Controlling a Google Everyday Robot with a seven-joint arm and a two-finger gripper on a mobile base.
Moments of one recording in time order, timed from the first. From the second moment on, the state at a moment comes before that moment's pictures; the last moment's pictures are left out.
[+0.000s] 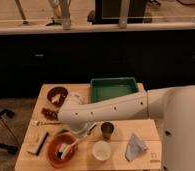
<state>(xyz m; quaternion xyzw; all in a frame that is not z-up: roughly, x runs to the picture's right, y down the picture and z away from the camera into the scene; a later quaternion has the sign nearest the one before) -0.077 0.249 0.731 -0.36 -0.08 -0.25 0.89</state>
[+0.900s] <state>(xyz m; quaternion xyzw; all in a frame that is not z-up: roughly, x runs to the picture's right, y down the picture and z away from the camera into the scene) -0.115 0.239 0.745 -0.36 -0.09 -0.28 0.89</state>
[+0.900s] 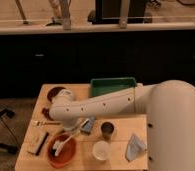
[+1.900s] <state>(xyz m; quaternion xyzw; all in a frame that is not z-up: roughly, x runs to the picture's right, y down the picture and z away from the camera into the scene) -0.064 0.239 0.758 -0.38 -0.07 -0.23 0.89</state>
